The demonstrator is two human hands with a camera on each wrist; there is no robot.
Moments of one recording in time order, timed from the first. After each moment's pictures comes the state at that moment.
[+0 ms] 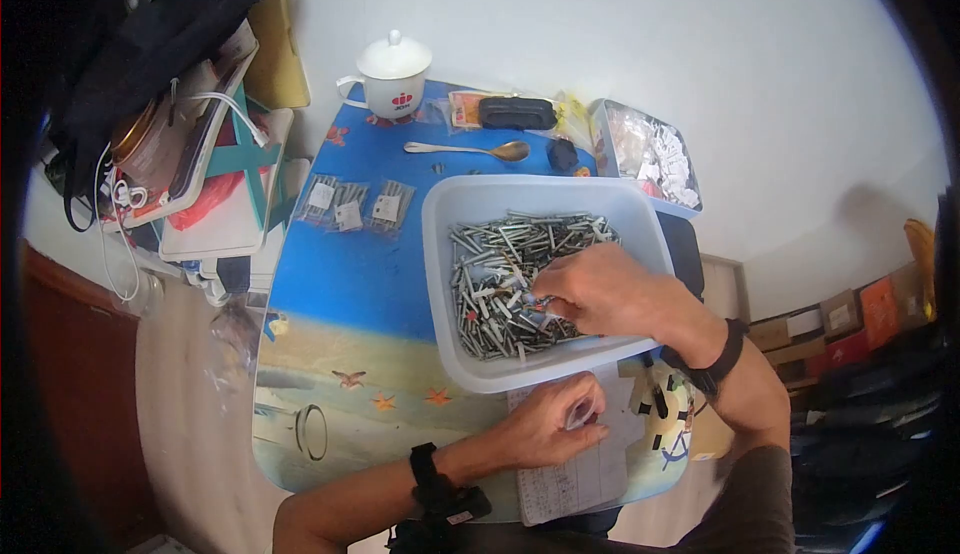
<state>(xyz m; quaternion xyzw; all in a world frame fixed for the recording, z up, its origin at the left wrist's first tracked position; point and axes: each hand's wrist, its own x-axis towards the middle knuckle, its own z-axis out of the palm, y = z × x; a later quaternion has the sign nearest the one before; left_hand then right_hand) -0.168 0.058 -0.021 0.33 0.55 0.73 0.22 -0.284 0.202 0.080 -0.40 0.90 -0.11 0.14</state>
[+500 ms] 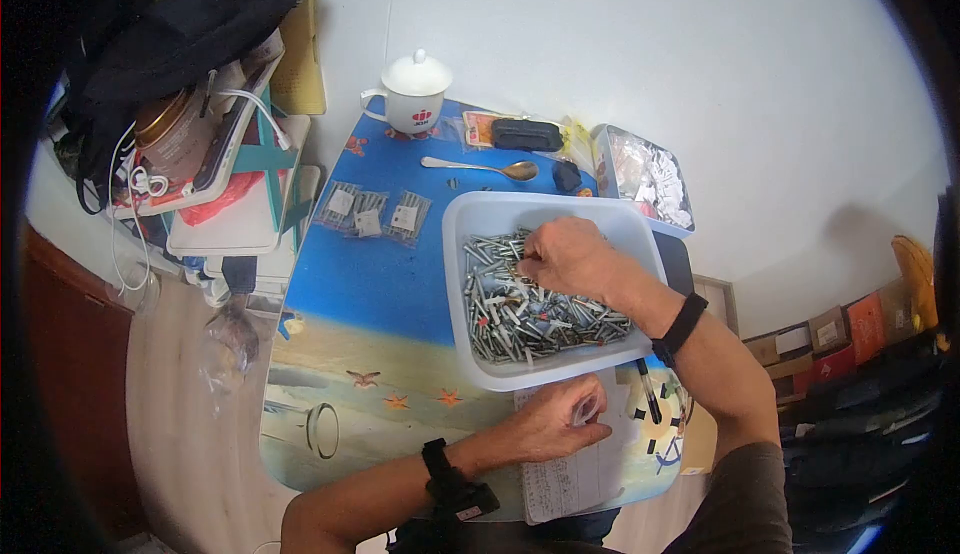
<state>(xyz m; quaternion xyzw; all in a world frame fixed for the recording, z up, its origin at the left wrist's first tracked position) -0.172 0.057 -0.014 0.33 0.57 0.71 0.24 -0.328 0.171 0.061 -0.26 0.96 0.00 0.11</state>
